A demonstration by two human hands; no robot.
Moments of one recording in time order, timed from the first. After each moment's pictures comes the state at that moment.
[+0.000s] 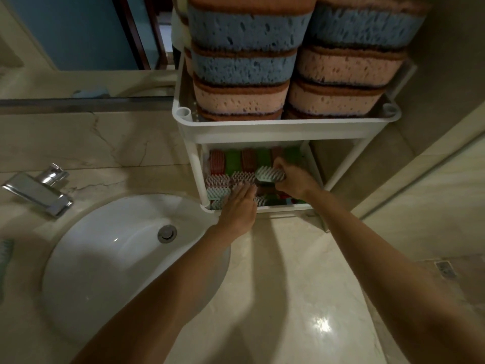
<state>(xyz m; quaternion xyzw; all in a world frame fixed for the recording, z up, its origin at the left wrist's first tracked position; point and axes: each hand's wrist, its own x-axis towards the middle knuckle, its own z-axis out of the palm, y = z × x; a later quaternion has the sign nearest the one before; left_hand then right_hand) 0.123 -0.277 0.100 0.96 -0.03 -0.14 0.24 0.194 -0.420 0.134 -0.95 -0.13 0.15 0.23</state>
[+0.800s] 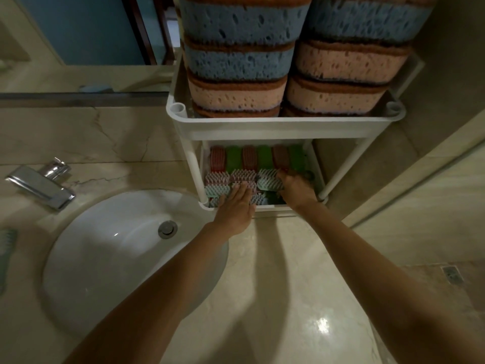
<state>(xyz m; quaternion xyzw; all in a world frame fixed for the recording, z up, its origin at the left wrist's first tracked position) 0.127 -0.272 0.088 0.96 -0.03 -0.23 0.17 0.192 -0.425 0.095 -0.98 -0.12 0.12 0.08</state>
